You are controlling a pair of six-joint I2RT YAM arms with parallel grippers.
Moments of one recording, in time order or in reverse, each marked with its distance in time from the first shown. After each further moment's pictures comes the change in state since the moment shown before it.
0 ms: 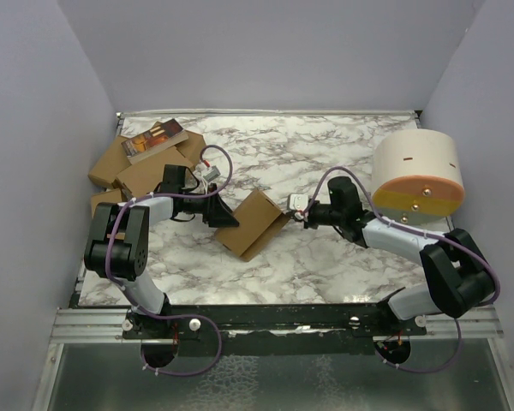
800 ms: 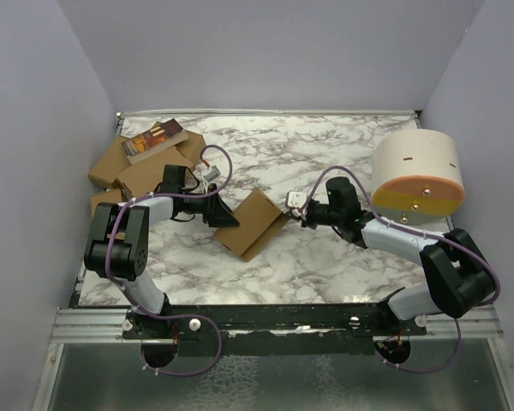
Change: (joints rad) left arm 0.000 0.000 0.000 -0.004 -0.011 -0.010; right arm 0.023 0.000 0.002 0.005 0.063 0.056
